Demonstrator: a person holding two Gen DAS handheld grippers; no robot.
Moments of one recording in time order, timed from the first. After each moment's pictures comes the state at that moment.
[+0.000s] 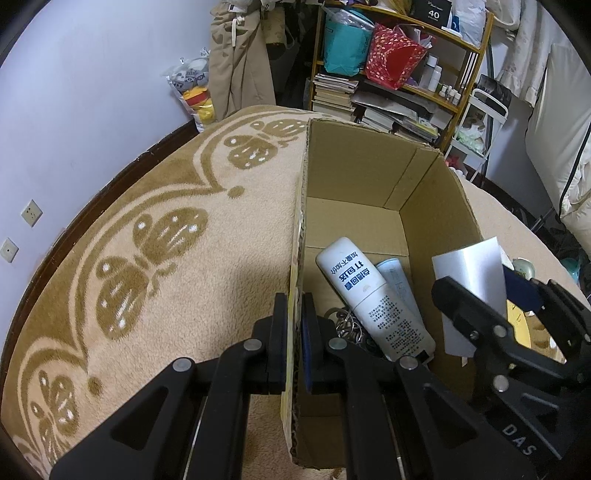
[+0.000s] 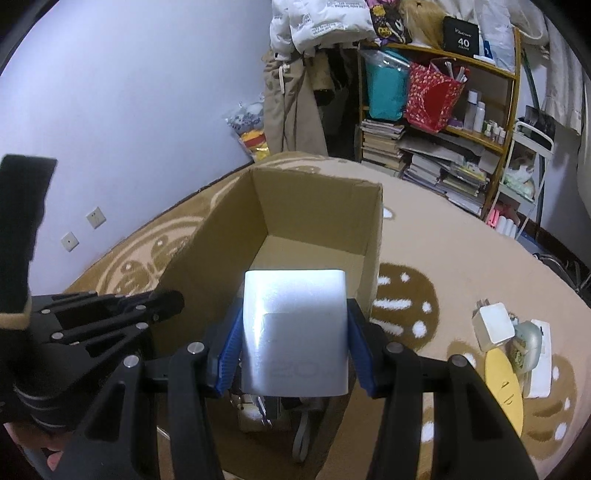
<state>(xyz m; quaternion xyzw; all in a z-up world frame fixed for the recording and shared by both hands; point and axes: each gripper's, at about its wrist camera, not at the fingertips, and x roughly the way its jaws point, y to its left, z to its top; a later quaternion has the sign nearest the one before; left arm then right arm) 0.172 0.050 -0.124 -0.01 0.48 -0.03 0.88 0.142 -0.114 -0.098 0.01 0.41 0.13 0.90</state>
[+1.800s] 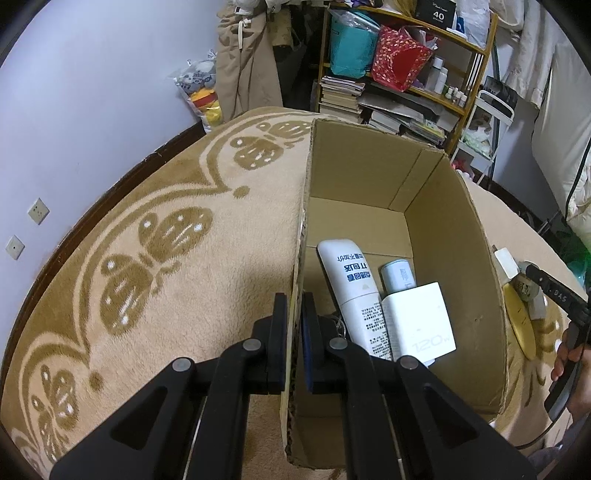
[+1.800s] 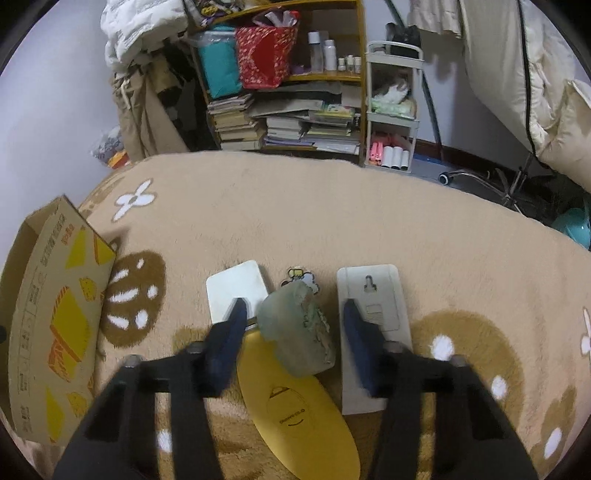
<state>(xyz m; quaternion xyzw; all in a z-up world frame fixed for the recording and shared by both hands) 0.172 0.050 -0.124 -0.01 0.48 -0.02 0.88 0.169 -0.342 -0.162 0.09 0.45 -0.05 0.89</state>
